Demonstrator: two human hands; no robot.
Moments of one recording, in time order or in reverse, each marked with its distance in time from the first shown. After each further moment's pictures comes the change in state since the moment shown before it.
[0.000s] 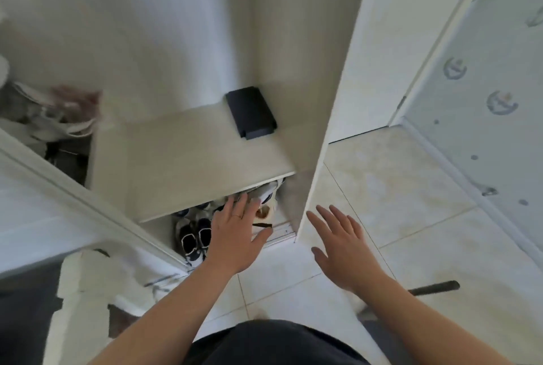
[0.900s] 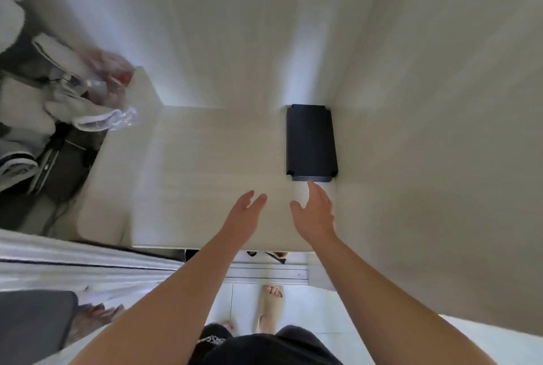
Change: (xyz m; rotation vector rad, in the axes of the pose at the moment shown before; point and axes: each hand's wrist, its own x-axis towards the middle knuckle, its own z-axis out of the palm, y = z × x) left_hand 0.282 -0.099 -0.045 -1.161 0.073 -0.759; right_hand 0.412 -0.051 0.000 0.532 -0.184 0.292
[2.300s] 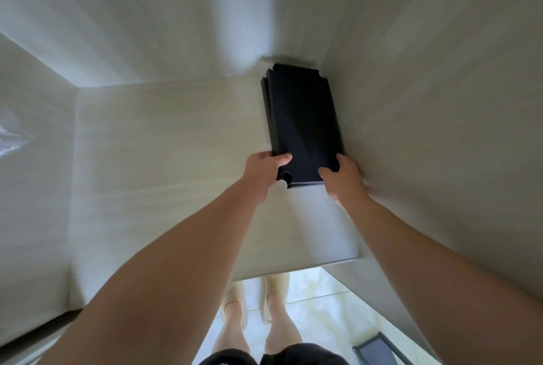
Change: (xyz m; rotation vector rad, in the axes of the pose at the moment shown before) left_hand 0.189 0.058 0.065 -0.209 -0.181 -0.201; right_hand 0.172 0.047 0.006 0.190 0.045 0.327
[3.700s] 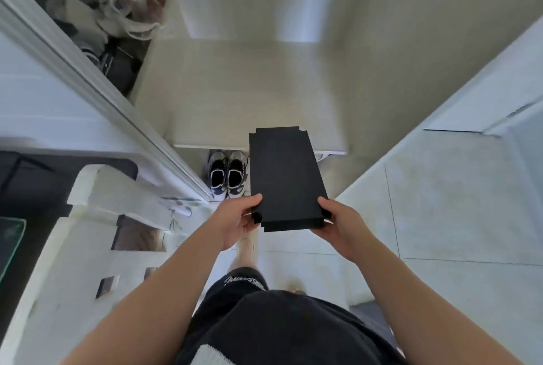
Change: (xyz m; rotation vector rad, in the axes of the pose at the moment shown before) left_hand -0.360 -0.311 -0.088 -0.334 -0.027 -0.032; right_hand -0.367 0.237 -0.019 0.817 -0.517 0.153
